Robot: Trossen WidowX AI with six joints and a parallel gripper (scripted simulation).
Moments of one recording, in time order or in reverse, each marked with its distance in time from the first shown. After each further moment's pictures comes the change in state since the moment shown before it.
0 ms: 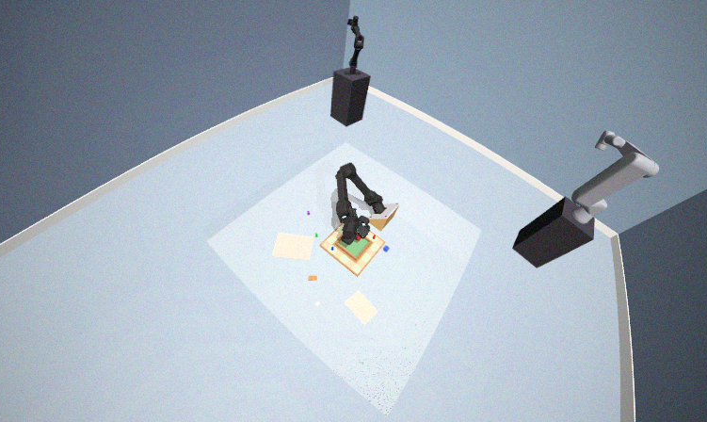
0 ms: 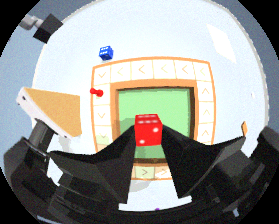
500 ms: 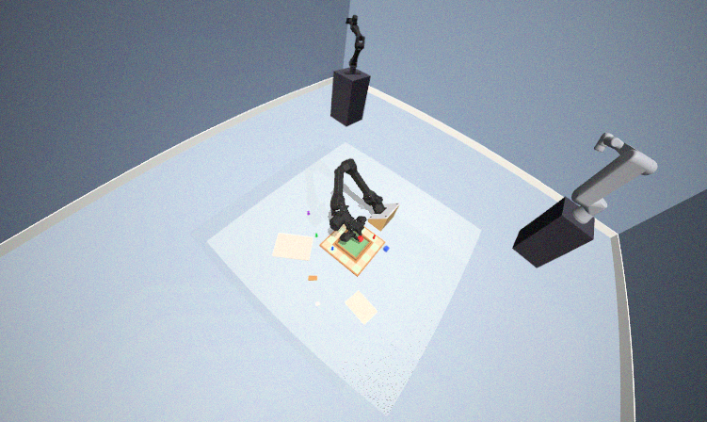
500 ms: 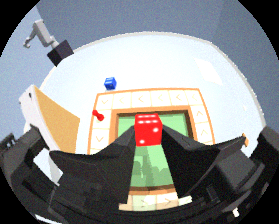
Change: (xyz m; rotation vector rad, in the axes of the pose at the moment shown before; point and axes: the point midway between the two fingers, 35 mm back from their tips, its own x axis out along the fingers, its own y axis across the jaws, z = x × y) arm 0.006 0.002 0.000 -0.034 -0.464 -0.061
